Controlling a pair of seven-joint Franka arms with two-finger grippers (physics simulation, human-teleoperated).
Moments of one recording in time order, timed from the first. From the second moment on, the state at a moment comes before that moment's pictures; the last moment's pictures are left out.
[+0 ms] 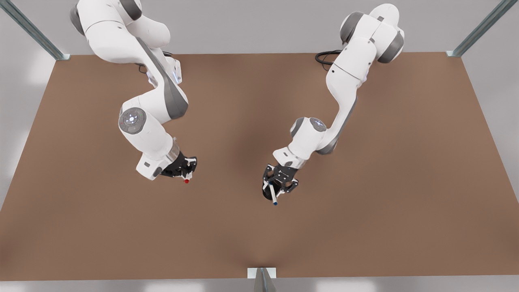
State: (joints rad) left arm -0.48 0.65 -0.18 -1.72 -0.25 3.15 0.07; right arm 0.03 0.36 0.42 -1.52 -0.04 2.06 0.21
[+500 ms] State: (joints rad) left arm -0.06 0.24 -0.01 -1.35 -0.06 1.87 0.06; right arm 0.30 0.61 0.40 -1.22 0.03 2.24 0.34
